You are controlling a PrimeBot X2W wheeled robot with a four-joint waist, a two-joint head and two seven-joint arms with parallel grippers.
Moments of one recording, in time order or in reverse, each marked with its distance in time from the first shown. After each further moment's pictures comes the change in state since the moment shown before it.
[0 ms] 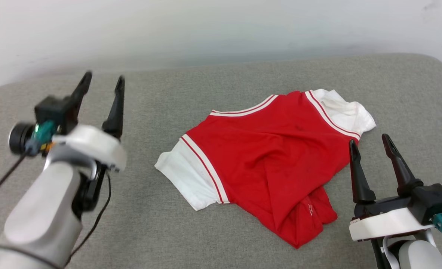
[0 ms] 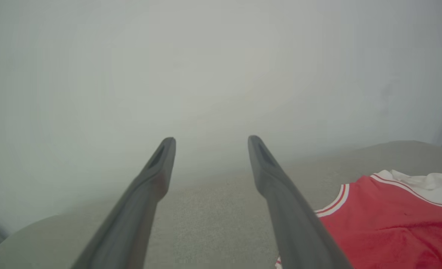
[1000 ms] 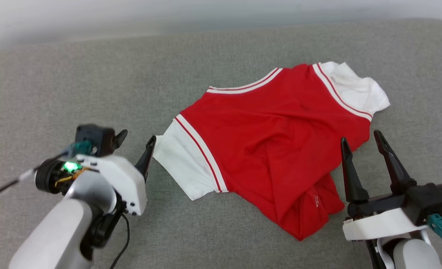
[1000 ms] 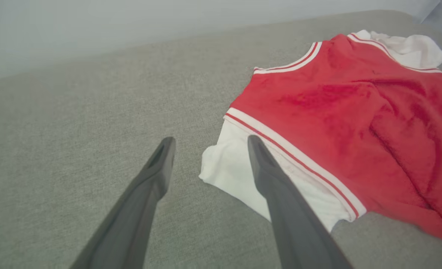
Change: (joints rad) left arm 0.233 0.021 0.038 -0.341 0.025 0.041 0.490; right arm 0.004 0.000 0.038 -0.038 -0.009 0.000 0.000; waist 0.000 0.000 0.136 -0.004
